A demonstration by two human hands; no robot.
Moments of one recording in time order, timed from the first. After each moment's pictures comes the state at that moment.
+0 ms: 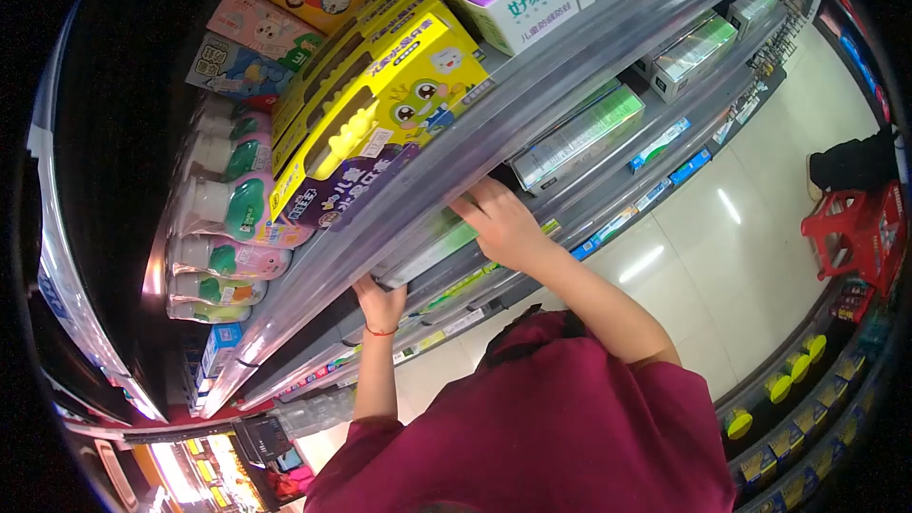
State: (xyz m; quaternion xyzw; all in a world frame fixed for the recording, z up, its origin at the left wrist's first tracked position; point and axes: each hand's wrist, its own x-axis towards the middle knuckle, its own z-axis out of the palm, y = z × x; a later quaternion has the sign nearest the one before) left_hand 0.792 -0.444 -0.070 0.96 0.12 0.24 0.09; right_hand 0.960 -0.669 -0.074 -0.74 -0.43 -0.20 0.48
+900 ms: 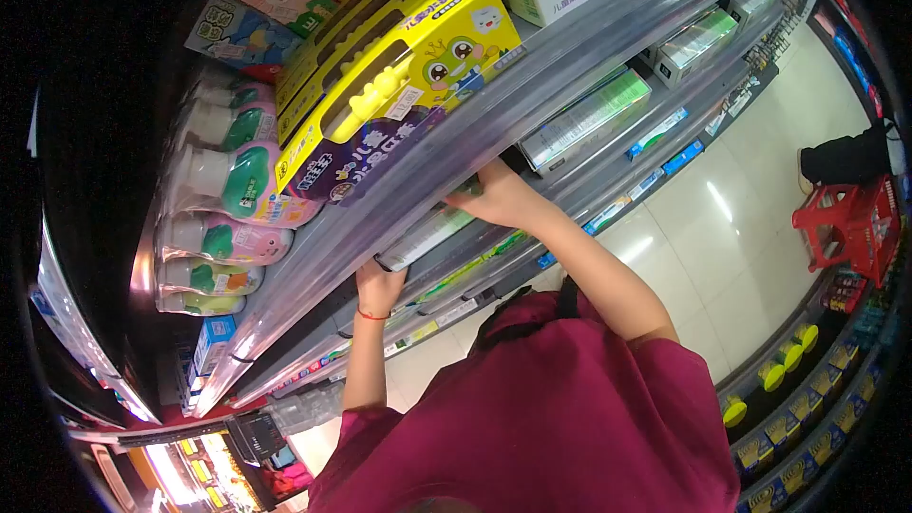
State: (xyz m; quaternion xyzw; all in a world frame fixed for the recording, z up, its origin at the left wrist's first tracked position) left_hand 0.803 -0.429 -0.063 0.98 0.00 0.19 0.09; right_hand 0.980 -0.651 -0.063 -0.65 -0.37 0.11 0.65
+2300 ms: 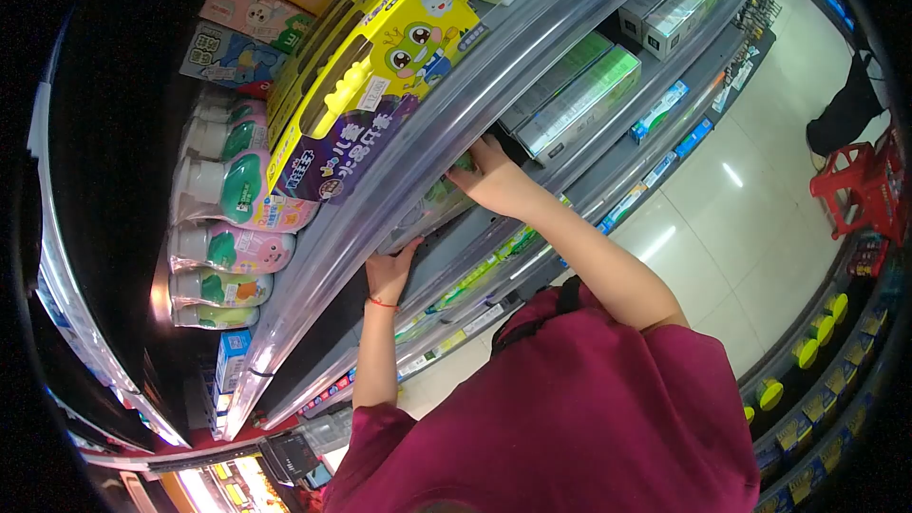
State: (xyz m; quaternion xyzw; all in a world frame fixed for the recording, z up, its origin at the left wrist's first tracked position) left_hand 0.838 -0.427 -0.054 0.97 0.03 0.17 0.16; right_hand 0.977 -0.642 -0.066 -0.68 -0.22 0.14 0.68
